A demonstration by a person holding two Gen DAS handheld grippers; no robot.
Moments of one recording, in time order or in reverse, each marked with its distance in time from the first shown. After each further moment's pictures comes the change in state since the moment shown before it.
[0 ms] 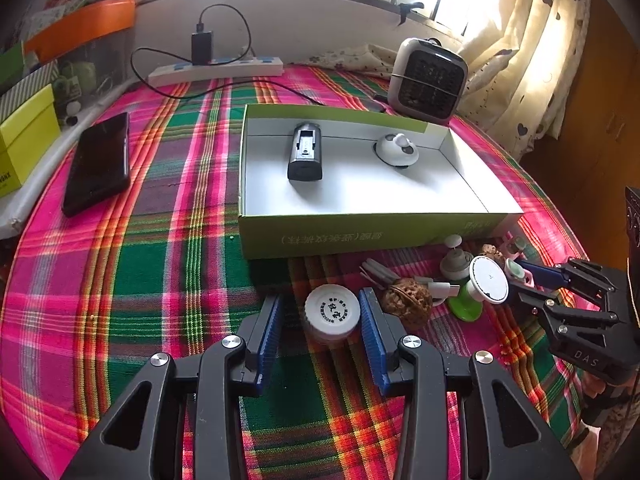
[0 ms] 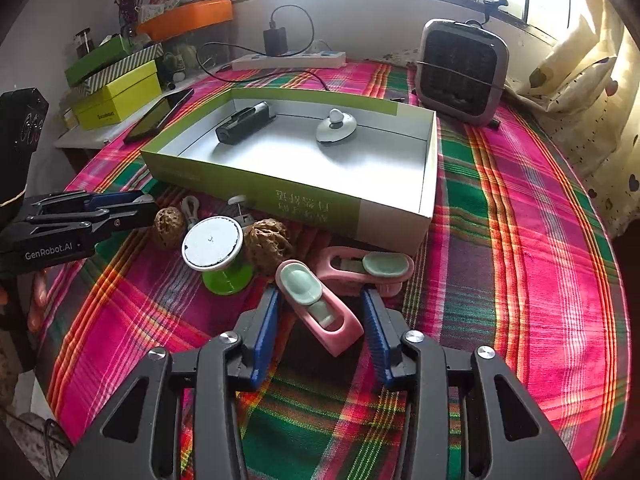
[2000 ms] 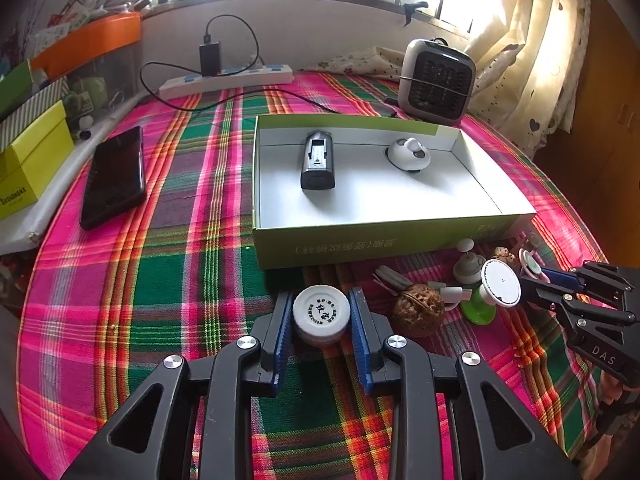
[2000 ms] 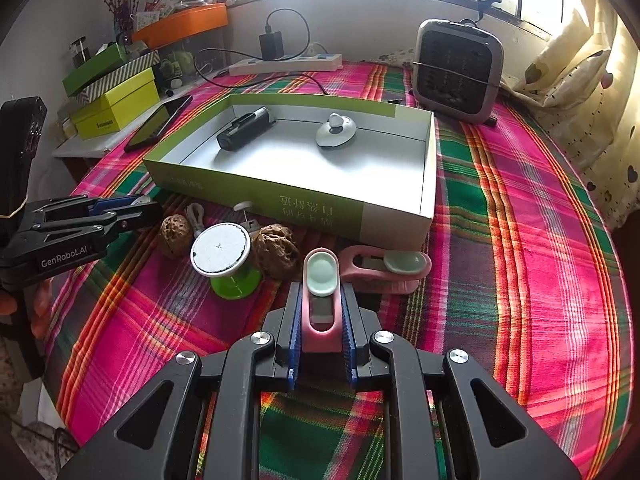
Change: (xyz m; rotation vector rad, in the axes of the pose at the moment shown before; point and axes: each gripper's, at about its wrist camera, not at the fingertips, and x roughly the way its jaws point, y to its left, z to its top) left arm -0.006 0.000 0.003 0.034 -0.014 0.068; right arm -0.005 0.001 0.003 0.038 -0.007 0.016
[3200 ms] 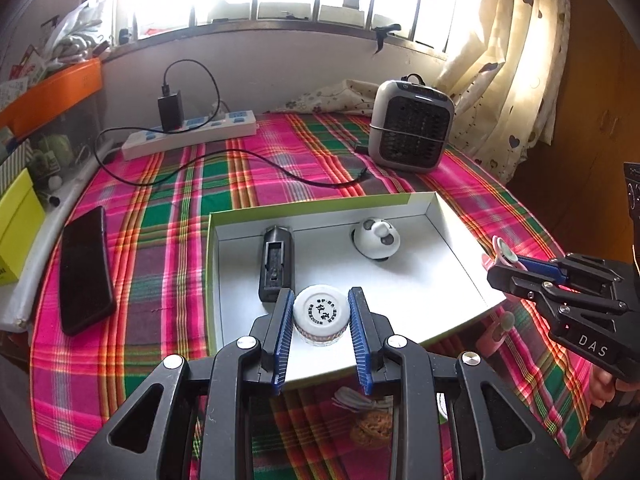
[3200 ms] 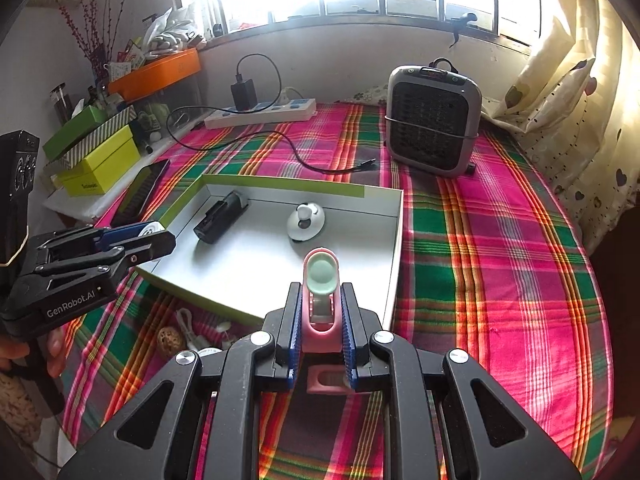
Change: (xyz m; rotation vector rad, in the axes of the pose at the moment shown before) left arm 0.009 -0.026 0.076 0.063 -0.063 -0.065; right arm -0.007 -0.024 0.069 0.085 -0.073 -0.027
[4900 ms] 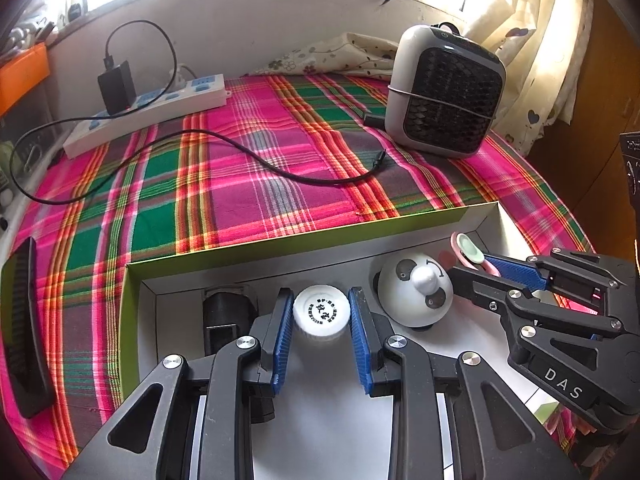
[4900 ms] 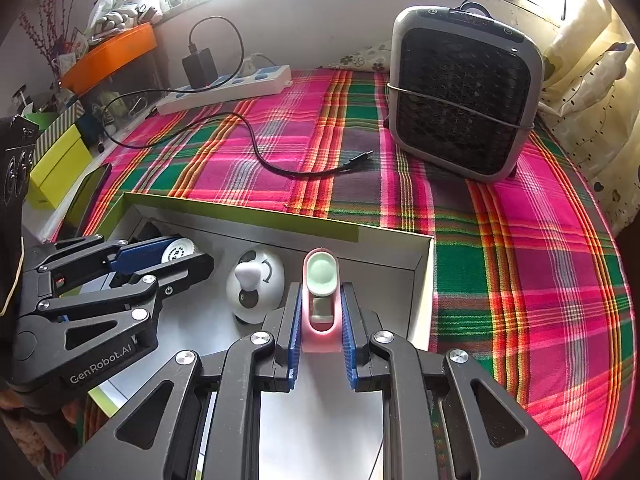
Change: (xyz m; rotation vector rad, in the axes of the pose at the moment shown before) left arm 0.106 0.000 0.044 0.019 0.136 -0.009; right arm 0.093 -0.023 0.046 0.030 0.119 -0.018
